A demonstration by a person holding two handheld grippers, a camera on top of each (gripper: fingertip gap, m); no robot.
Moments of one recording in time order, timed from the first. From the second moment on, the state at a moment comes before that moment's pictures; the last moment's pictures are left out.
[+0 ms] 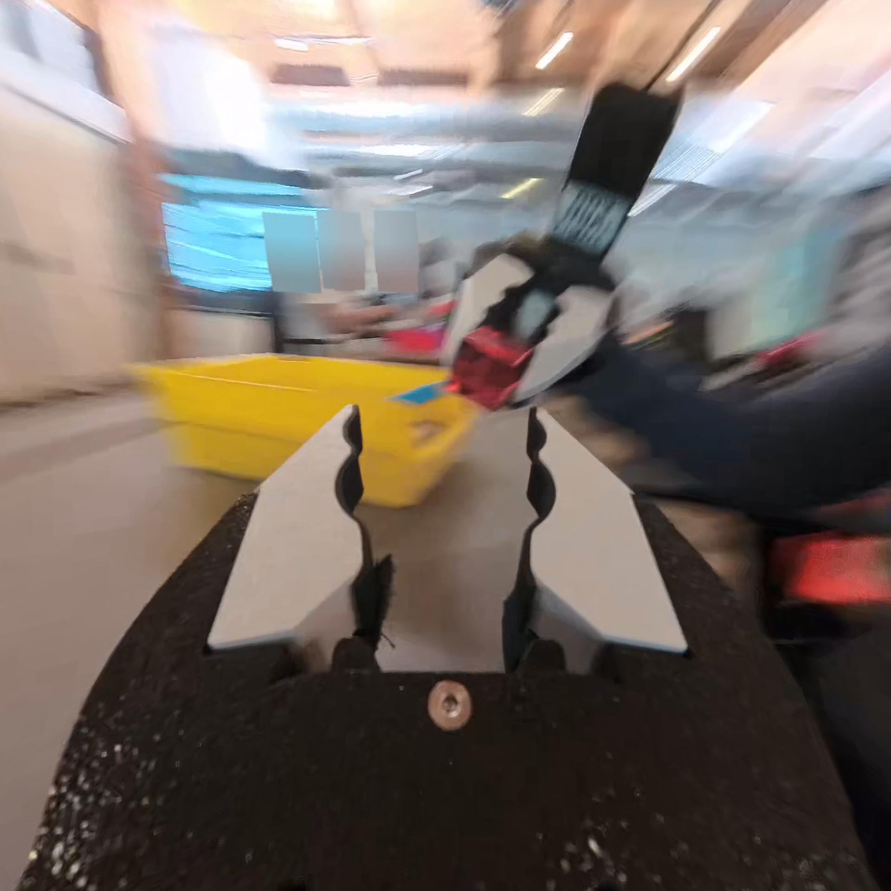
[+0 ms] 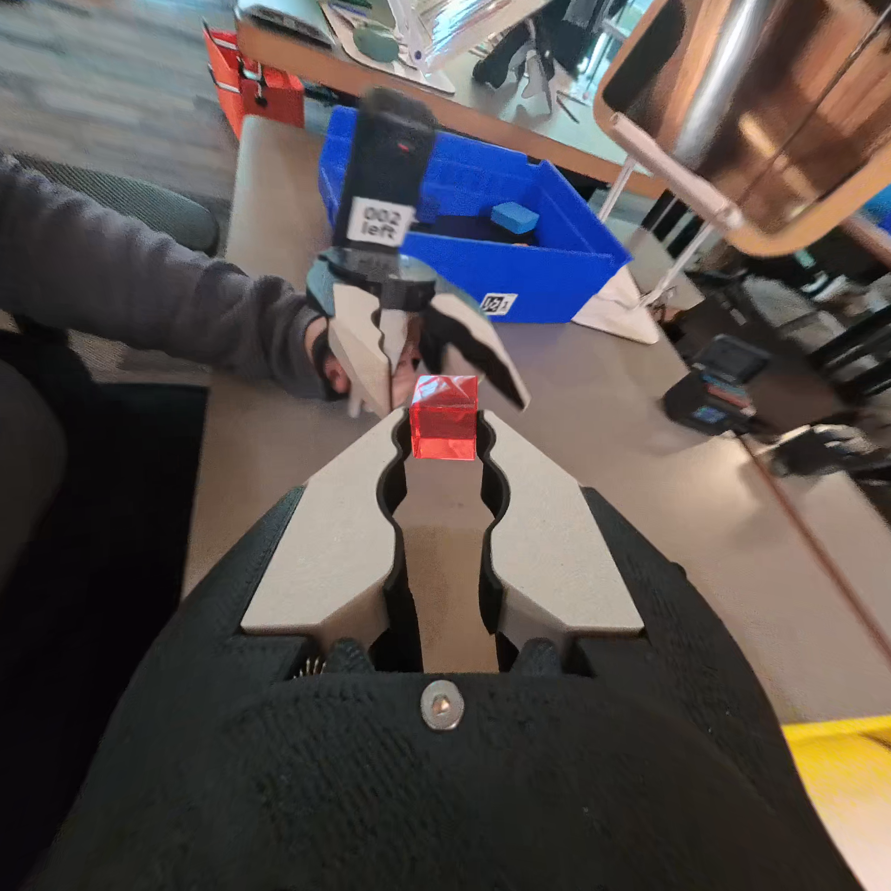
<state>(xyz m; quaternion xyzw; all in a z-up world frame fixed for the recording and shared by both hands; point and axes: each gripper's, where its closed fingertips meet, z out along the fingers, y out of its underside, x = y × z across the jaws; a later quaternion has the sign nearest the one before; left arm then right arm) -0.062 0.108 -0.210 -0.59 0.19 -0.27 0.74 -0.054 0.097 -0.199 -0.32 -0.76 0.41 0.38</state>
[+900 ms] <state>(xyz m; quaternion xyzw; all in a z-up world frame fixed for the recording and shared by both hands) -0.070 0.130 -0.231 -0.60 0.32 0.33 0.66 -0.064 0.118 -0.218 -0.48 -0.68 0.50 0.24</state>
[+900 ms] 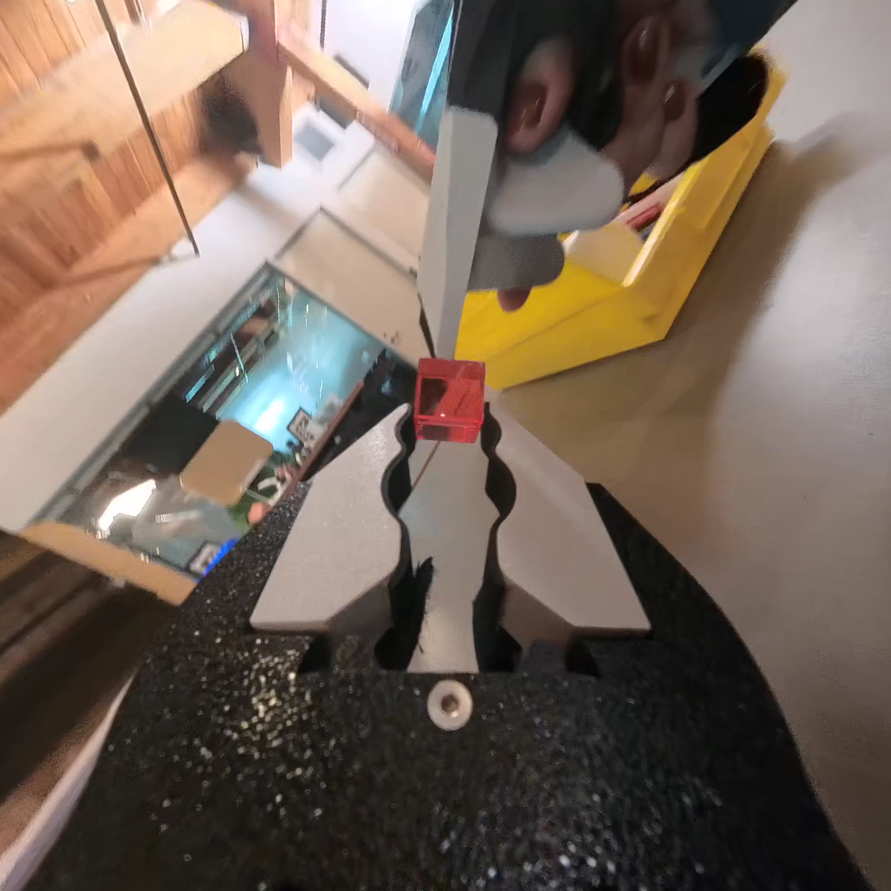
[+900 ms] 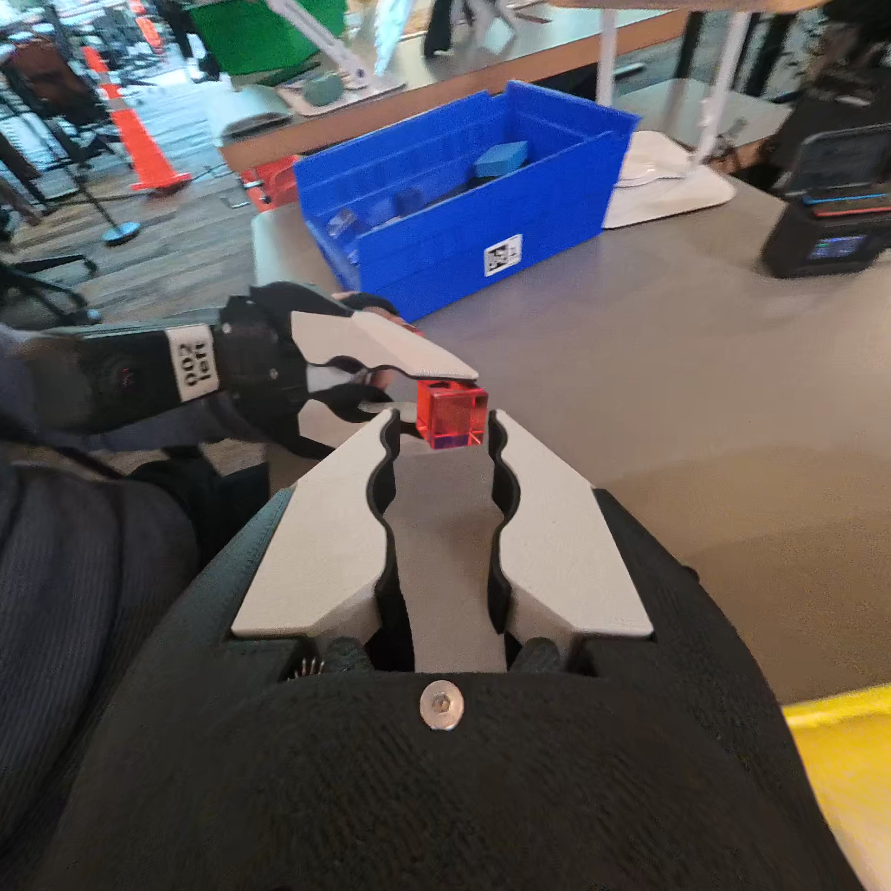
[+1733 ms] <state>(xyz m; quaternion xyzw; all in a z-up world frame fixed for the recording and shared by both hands) -0.064 0.129 -0.232 -0.61 0.29 0.20 0.71 -0.086 0.122 -0.242 -0.57 -0.68 0.37 0.29</state>
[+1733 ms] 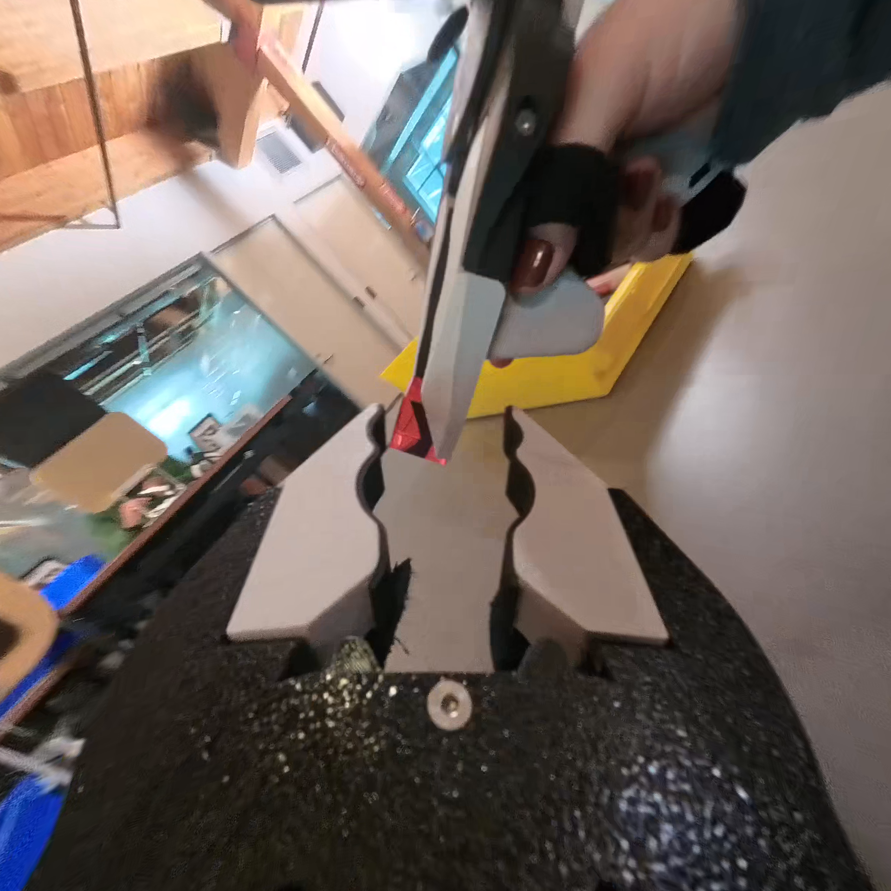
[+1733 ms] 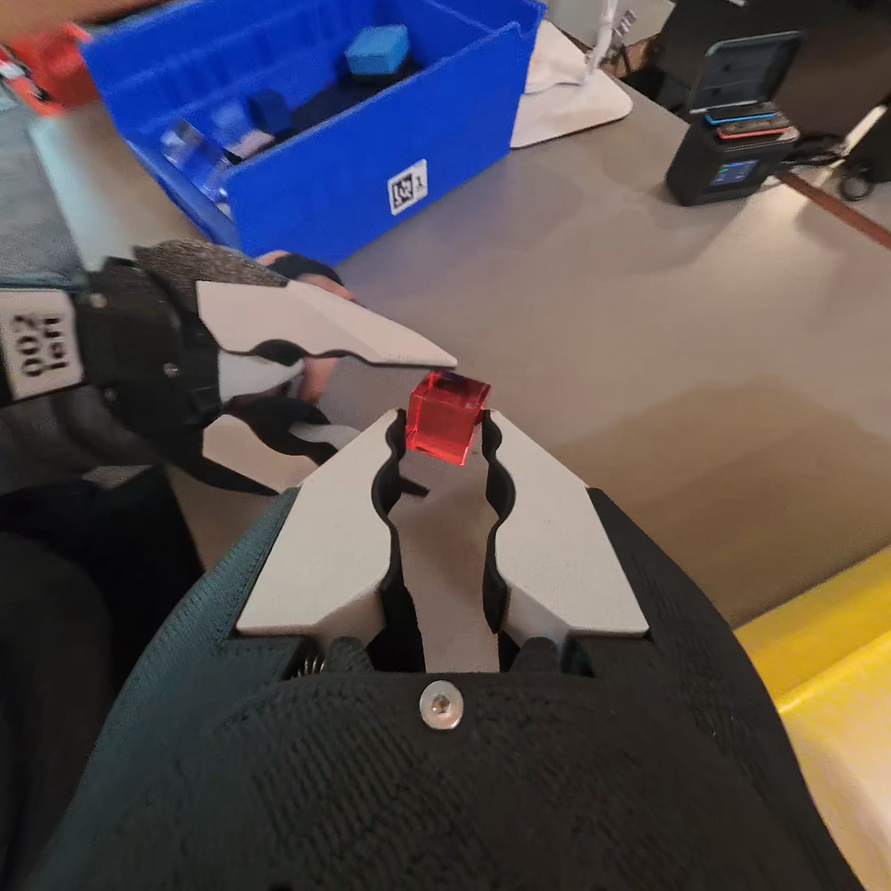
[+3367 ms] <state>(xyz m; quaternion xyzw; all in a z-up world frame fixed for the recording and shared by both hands) -0.053 0.118 -0.223 -0.62 0.23 -0.13 0.74 -0.049 0.102 -0.219 -0.45 -0.75 0.42 0.26</state>
